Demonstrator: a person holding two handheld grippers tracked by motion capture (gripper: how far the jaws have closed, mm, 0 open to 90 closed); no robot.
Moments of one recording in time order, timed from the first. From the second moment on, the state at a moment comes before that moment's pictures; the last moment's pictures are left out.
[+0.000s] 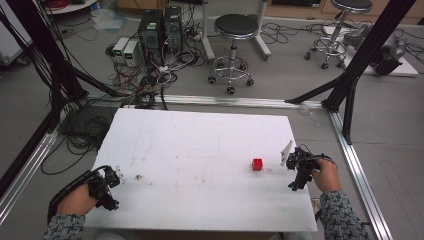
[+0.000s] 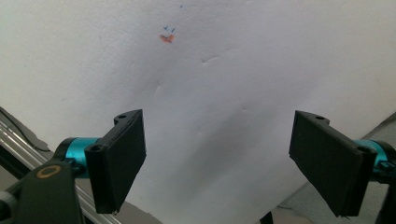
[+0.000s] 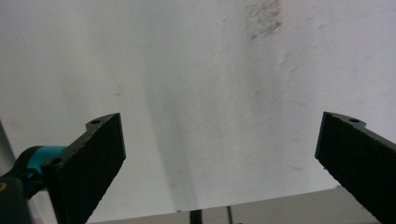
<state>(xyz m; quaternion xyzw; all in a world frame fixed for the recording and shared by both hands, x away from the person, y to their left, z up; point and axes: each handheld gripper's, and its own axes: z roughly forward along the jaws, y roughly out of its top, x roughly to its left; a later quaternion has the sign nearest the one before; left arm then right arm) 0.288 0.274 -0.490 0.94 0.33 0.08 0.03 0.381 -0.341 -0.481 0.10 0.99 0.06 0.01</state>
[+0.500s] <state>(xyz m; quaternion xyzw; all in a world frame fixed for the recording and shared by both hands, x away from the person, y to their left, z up) 0.288 0.275 -0.489 0.94 0.33 0.08 0.03 0.421 -0.313 -0.442 0.05 1.00 0.07 0.03</state>
